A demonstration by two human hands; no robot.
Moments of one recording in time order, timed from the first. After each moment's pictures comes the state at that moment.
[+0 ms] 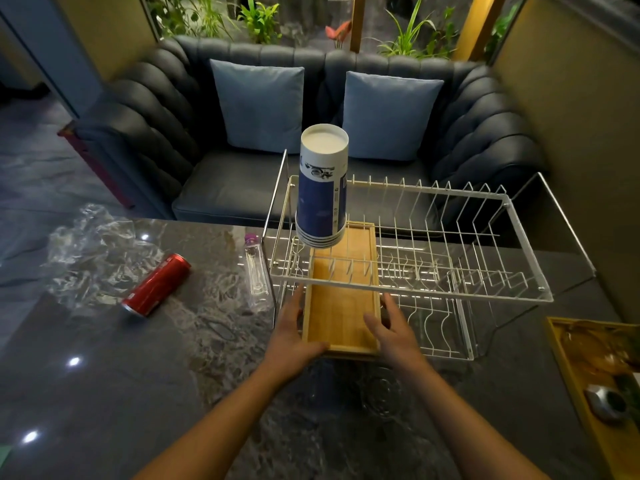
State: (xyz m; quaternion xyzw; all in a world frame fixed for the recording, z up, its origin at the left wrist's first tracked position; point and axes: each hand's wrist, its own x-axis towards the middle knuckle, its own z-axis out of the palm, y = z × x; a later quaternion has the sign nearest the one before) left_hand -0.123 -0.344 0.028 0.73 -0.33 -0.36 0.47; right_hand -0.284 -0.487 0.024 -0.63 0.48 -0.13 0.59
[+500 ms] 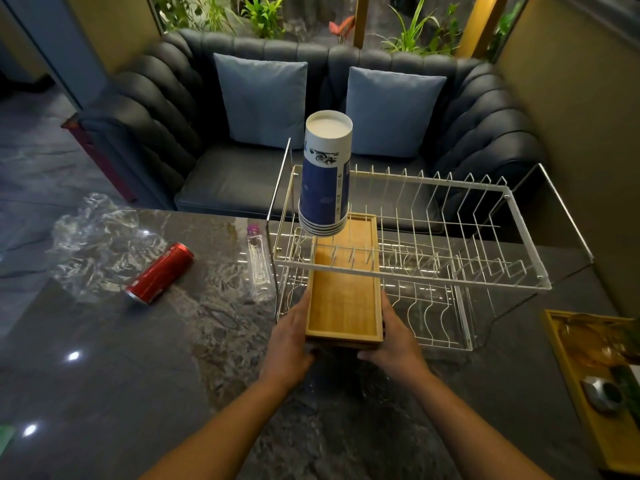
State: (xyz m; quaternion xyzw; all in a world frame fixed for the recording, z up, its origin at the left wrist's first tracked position) left_hand -0.138 -0.323 -0.001 0.81 -0.45 -0.18 0.33; right_hand -0.303 -0.470 0.017 -0.80 0.43 -0.06 0.41
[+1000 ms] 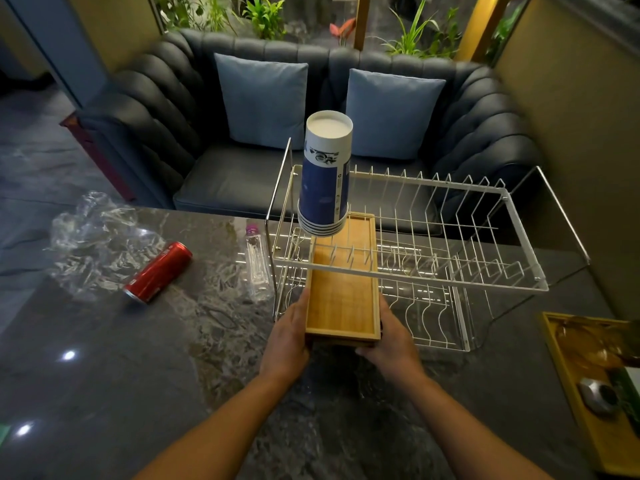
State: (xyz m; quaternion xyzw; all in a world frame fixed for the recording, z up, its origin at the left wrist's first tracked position) left_hand -0.138 -0.328 -0.007 0.82 -0.45 -0.15 0.31; right_hand -0.300 -0.469 0.005 -0.81 0.45 -0.08 0.38
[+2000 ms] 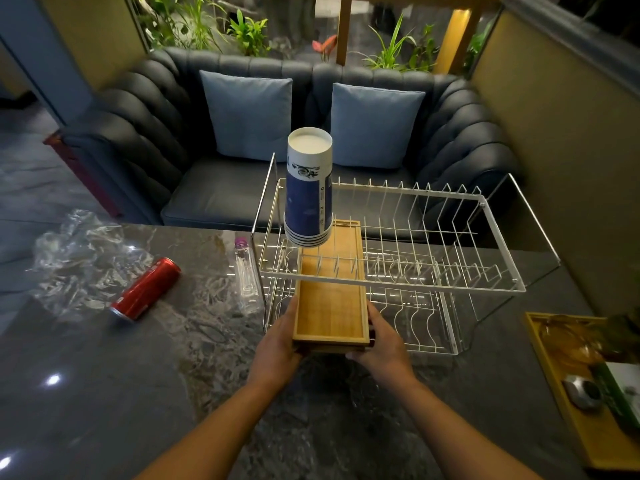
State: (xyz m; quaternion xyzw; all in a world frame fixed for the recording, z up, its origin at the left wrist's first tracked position) left_hand -0.134 -0.330 0.008 0.80 -0.44 -0.21 0.34; right_hand -0.302 -0.472 0.007 -0.77 0.47 -0.09 0.42
